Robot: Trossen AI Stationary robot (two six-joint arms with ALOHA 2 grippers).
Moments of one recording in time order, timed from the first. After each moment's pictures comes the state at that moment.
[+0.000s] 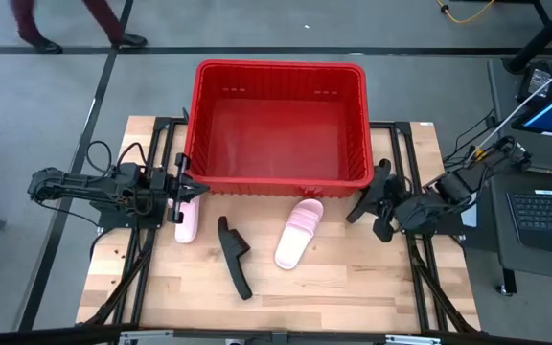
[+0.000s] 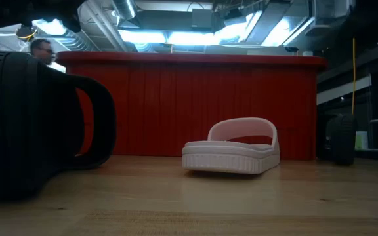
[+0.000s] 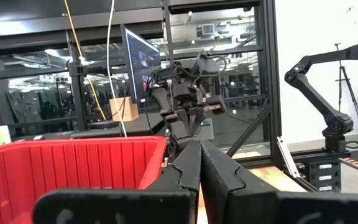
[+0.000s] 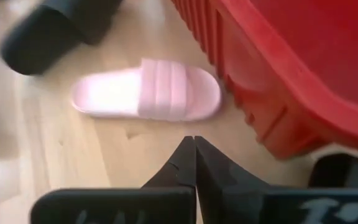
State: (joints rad) left arm -0.04 0.32 0.20 0.38 -0.01 0.10; right arm 0.53 0.86 0.86 -0.96 0.51 0.84
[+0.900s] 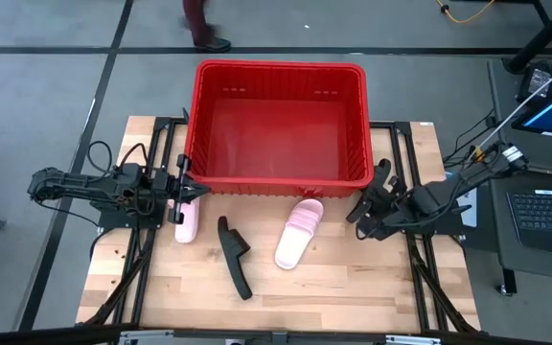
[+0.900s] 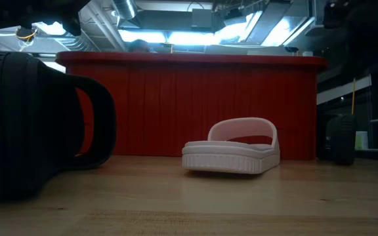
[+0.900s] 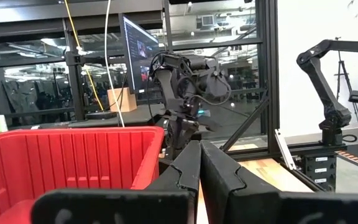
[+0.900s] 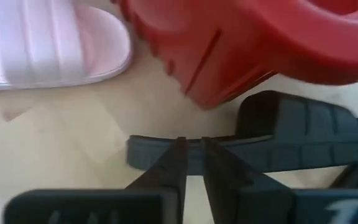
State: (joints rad) left arm -0.04 0.32 0.20 0.34 -0.01 0.09; right arm 0.47 1.10 0.86 -1.18 0.56 1.06
